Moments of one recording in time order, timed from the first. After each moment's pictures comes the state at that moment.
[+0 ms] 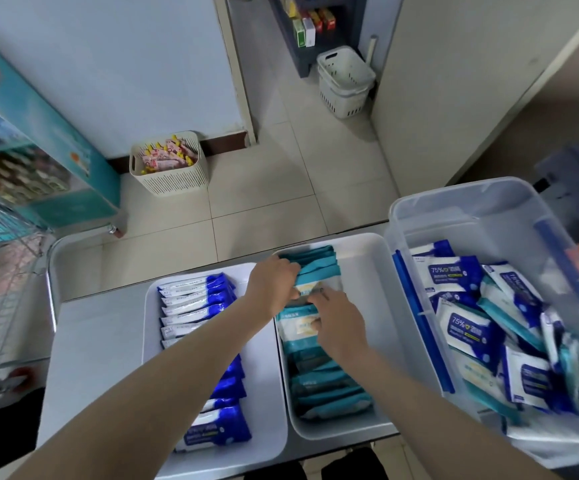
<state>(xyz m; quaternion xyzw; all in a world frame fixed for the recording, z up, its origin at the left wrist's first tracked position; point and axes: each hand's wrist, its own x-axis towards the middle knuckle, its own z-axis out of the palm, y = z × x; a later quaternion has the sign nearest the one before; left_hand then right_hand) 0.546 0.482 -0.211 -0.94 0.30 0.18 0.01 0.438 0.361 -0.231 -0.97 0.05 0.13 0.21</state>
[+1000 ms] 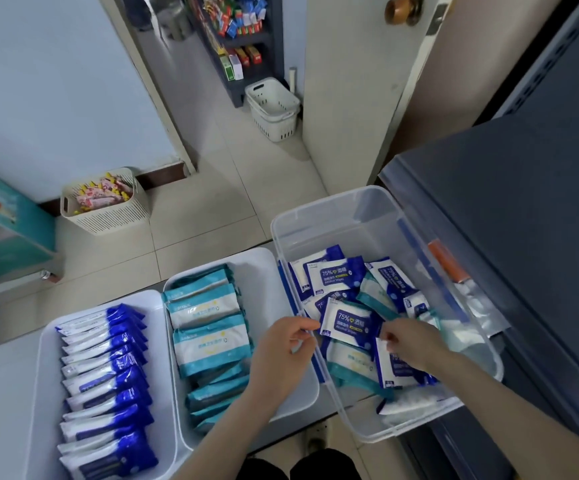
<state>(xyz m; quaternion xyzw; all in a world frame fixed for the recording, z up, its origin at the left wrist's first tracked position) 0.371 0.324 -0.147 -0.84 0.13 0.24 -0.47 0.309 0.075 -0.194 -0.93 0.17 0.31 0.11</state>
